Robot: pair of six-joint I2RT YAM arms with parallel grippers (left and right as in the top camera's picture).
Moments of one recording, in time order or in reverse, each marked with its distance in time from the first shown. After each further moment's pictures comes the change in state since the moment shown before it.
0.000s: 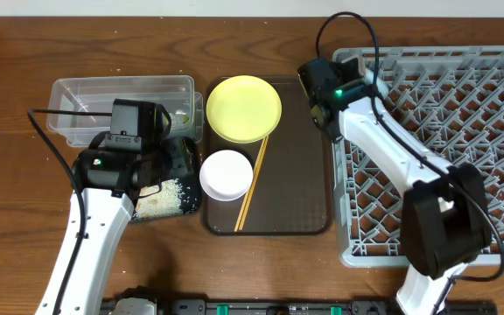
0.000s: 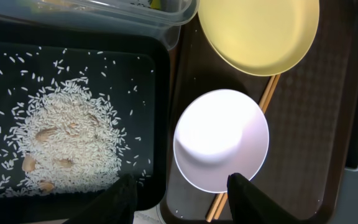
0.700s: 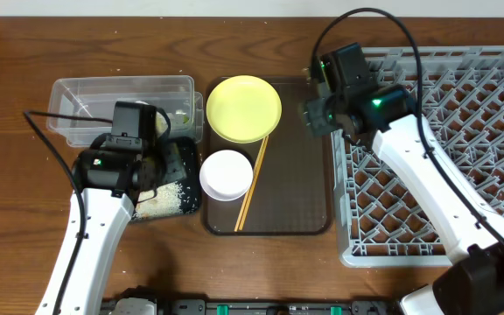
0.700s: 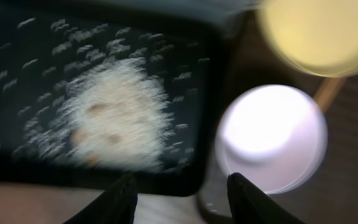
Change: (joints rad) left arm 0.000 0.000 0.000 -0.092 -0.167 -0.062; right arm 0.009 -0.253 -0.003 0.023 -0.898 -0.107
